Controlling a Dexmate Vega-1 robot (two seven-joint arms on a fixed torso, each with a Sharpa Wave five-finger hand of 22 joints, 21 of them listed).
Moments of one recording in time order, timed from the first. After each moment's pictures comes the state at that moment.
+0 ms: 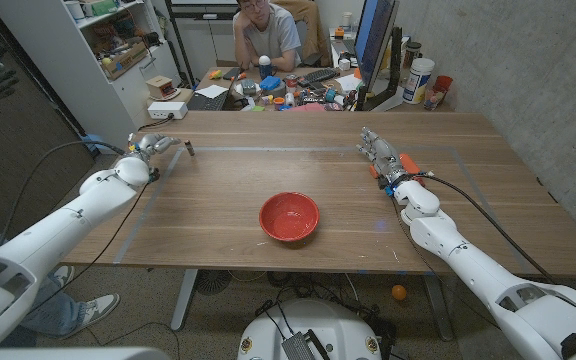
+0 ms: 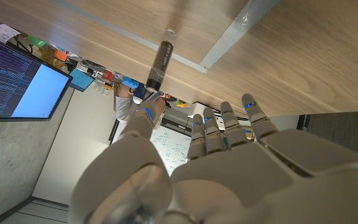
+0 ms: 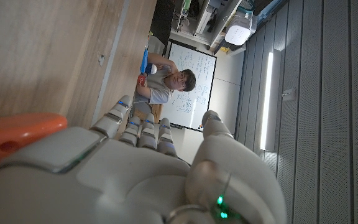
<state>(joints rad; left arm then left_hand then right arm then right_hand) 0.67 0.85 0.48 -1.33 -0.16 0.33 0.28 0.45 0.03 0.58 -0.17 0.18 0.19 0.05 0.22 0.19 0.19 0.02 0.26 0.24 0.18 0.11 0.22 0.19 0.08 0.20 0.33 0.18 -0.76 -0.39 -0.43 -1.13 0.61 0.37 0.08 0.40 0.12 0.33 -0.11 0.17 0.13 0.02 0.20 0.19 0.09 0.09 0.20 0.19 -0.01 0.03 0.21 0.21 0.19 0.01 0.19 0.17</state>
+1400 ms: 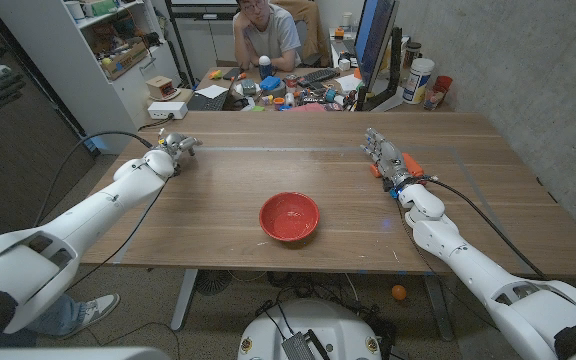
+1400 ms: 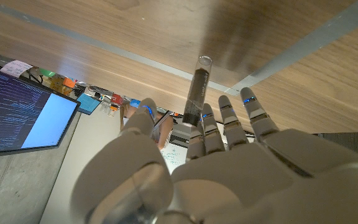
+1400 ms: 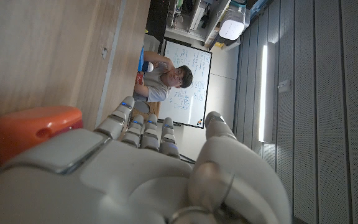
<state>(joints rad) 0.51 0.73 0.61 -1.22 -0.05 0.40 0.21 0.58 0.05 0.57 -0.18 0.18 0.30 0.05 0.24 0.19 0.32 -0.01 0.31 0.25 0.32 0.06 0.26 0.20 0.24 0.21 0.37 0.19 -0.73 -0.37 -0.41 -1.01 0.66 0.44 0.16 0.40 0.12 0.33 -0.12 0.18 0.14 0.02 0.20 0.19 0.10 0.09 0.20 0.19 0.02 0.03 0.22 0.21 0.20 0.02 0.19 0.17</state>
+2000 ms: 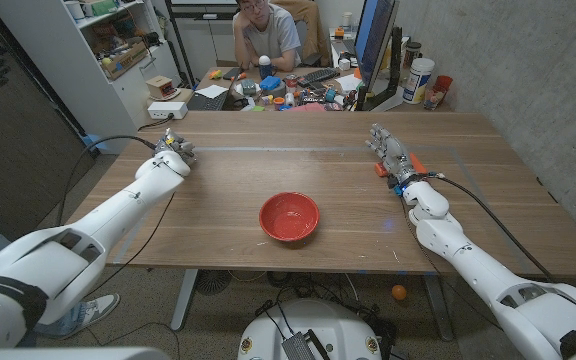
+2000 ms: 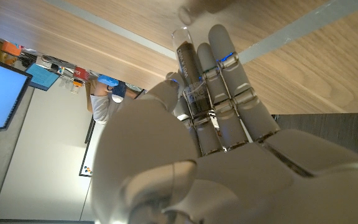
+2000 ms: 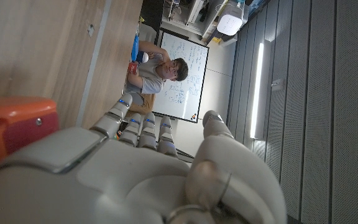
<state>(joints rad) 0.50 0.61 0.57 -1.19 -0.06 0.54 0.47 1.14 0.08 0.59 -0.19 0.21 0.90 0.03 0.46 0.24 0.88 -0.06 0.52 0.38 0.96 -0.06 0.51 0.21 0.97 -0.05 0.73 0.20 -0.75 -0.39 -0.39 -1.08 0.64 0.47 0.13 0.40 0.12 0.32 -0.12 0.18 0.14 0.02 0.20 0.19 0.11 0.10 0.20 0.19 0.03 0.03 0.23 0.21 0.21 0.02 0.19 0.17</state>
